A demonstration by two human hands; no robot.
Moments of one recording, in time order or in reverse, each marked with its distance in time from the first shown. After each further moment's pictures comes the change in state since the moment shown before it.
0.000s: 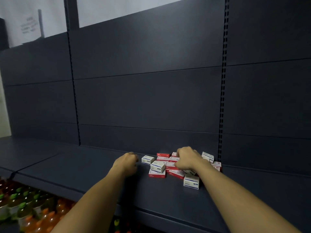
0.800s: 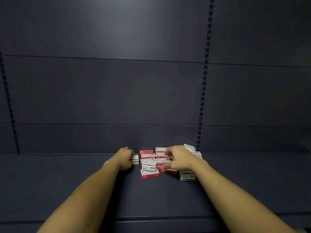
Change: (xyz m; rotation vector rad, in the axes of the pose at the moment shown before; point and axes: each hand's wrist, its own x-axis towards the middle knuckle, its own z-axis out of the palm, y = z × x) left_hand 0.099 -0.017 0.040 -0.240 -0.130 0.370; right_hand -0.004 -0.038 0.018 0.084 0.007 0.194
